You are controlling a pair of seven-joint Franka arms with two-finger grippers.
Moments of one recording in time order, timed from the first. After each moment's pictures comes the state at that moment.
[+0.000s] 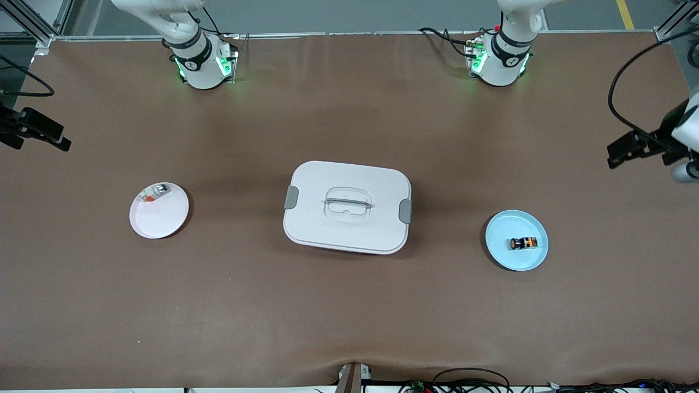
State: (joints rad) left arm 0.19 0.08 -0.25 -1.44 0.05 1.51 -0.10; right arm 0.00 -0.01 -0.08 -1.52 0.04 1.53 0.01
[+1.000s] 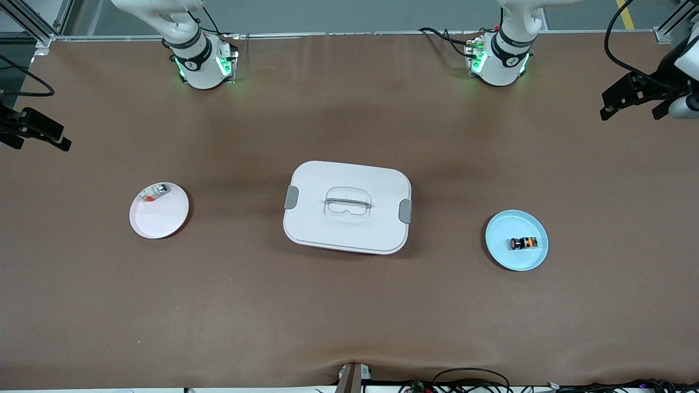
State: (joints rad) left arm 0.04 -0.14 -0.09 -1.63 0.00 1.51 -0.04; right arm 0.00 -0.01 -0.08 -1.52 0.04 1.53 0.01
